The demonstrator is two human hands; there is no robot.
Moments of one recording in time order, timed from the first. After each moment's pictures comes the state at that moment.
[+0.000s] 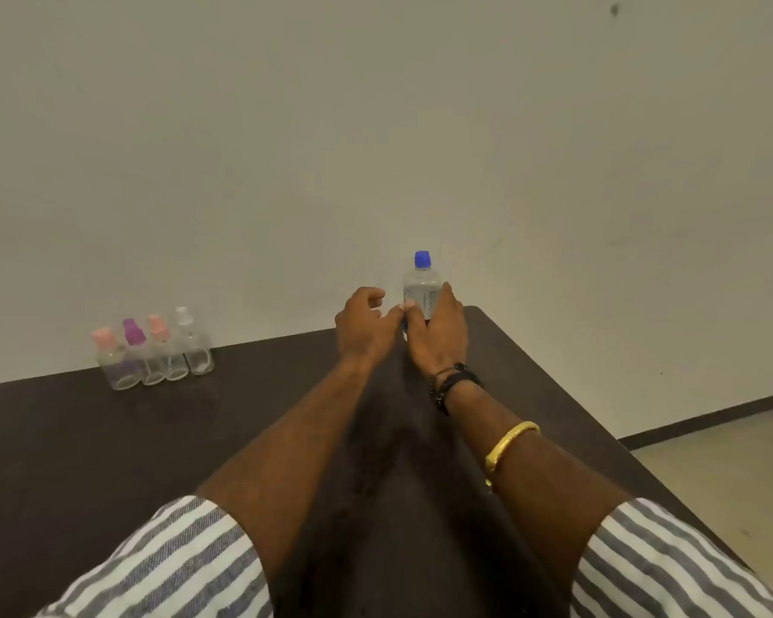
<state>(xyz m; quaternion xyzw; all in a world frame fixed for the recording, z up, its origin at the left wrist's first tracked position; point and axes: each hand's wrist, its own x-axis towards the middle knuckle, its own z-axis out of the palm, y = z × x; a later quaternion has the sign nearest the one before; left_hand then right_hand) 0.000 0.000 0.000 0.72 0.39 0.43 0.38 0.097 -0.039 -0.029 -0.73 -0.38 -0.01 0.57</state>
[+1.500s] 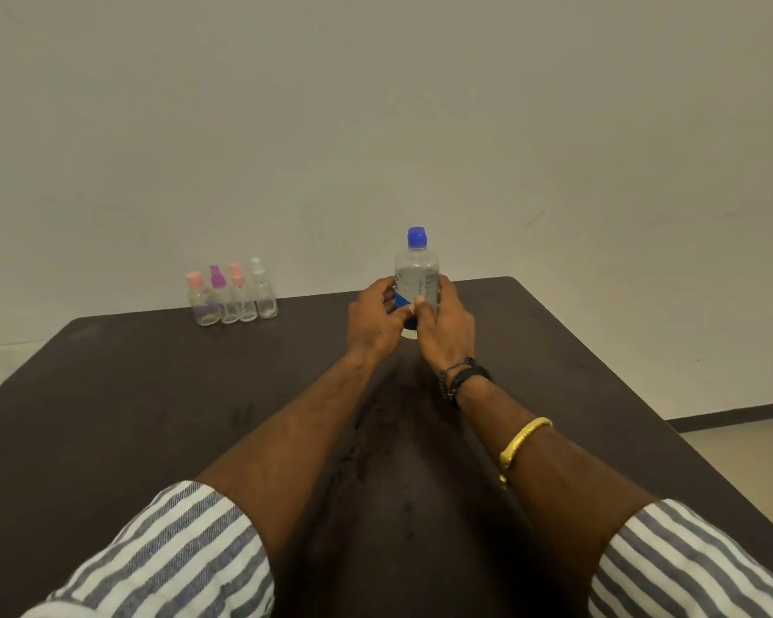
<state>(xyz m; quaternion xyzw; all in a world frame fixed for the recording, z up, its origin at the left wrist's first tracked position) -0.085 -0.046 -0.015 0.72 0.34 0.44 0.41 0.009 -0.102 -0.027 -0.68 -0.44 0.07 0.58</state>
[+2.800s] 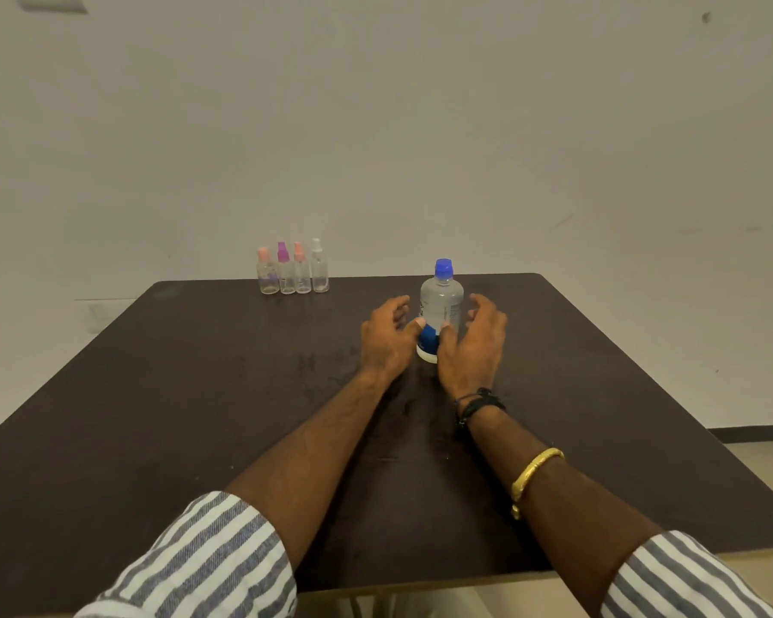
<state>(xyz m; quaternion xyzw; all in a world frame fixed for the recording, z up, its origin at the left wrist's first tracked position) -0.168 -0.111 -0.040 0.70 0.39 0.46 0.39 -0.067 -0.172 -0.051 -0.71 -0.39 -0.04 0.59</state>
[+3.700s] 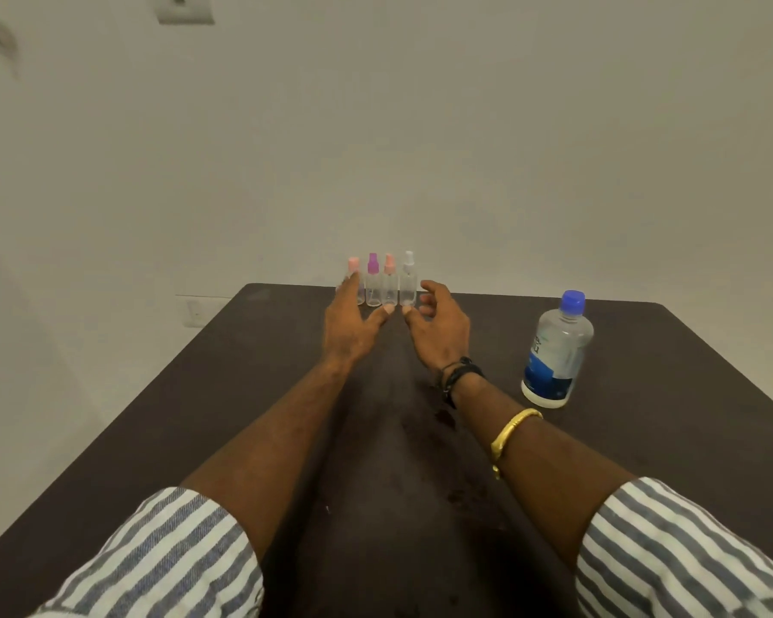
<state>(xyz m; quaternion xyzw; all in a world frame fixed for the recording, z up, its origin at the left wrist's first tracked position) -0.324 -0.004 -0.019 0.70 0.47 0.48 0.23 -0.187 -0.043 -0.020 -0.61 -0.53 0.14 0.57</state>
